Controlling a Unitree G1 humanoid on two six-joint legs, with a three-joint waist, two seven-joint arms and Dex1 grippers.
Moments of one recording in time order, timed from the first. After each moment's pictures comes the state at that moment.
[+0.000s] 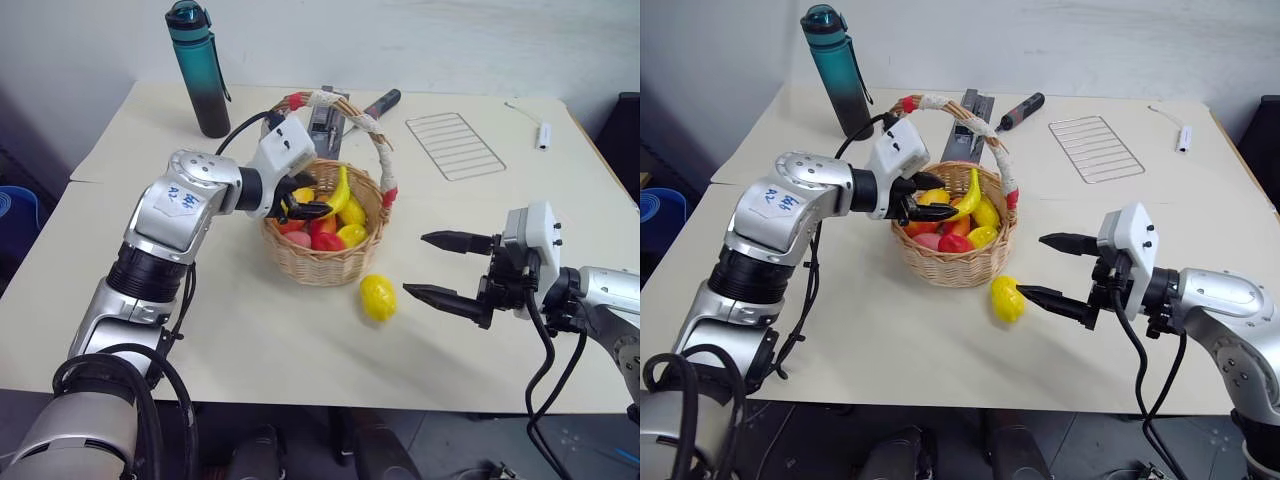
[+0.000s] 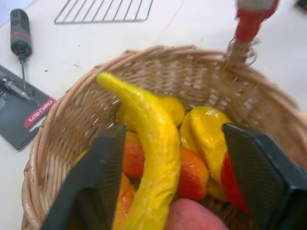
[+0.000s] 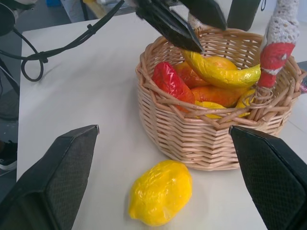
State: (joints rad) left arm -1.00 0.55 -0.15 0.02 -0.31 0.88 -0.85; right arm -0.19 -0.86 -0.25 -0.55 0.81 0.67 0.86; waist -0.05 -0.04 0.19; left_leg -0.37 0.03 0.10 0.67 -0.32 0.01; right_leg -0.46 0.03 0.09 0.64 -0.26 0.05
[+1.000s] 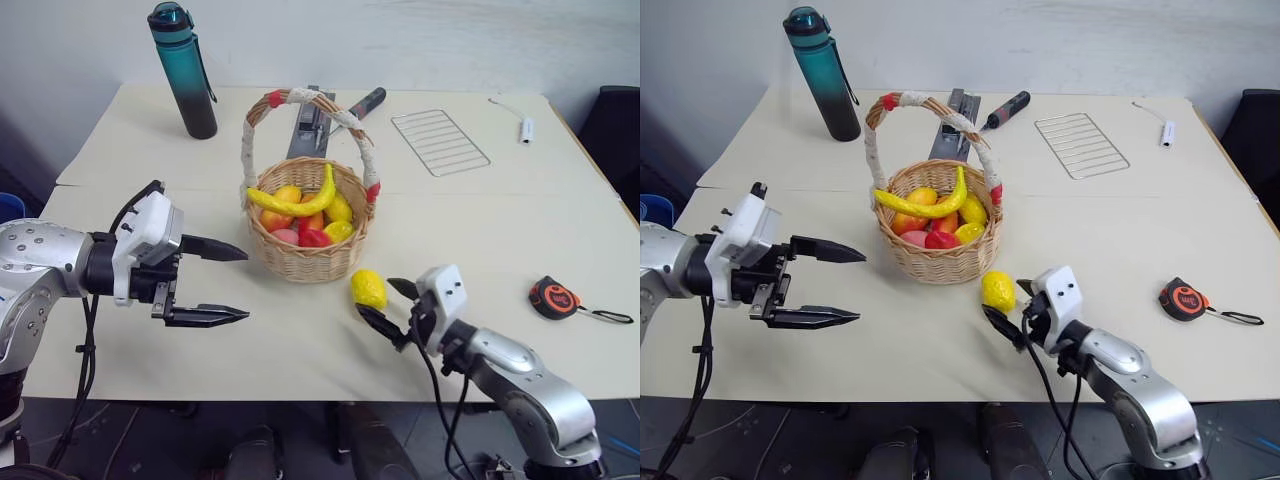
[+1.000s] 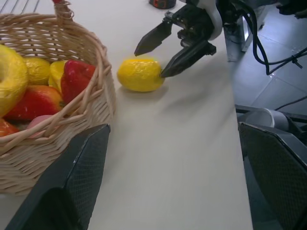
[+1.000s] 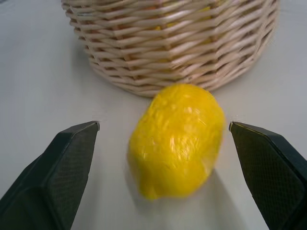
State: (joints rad) left arm -0.38 1.03 0.21 -0.39 -0.66 0.72 -1.23; right arm -0.08 -0.40 0.07 -0.53 0.47 0.67 0.38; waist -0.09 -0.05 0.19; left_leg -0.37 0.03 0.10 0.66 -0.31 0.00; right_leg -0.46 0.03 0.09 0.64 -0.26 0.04
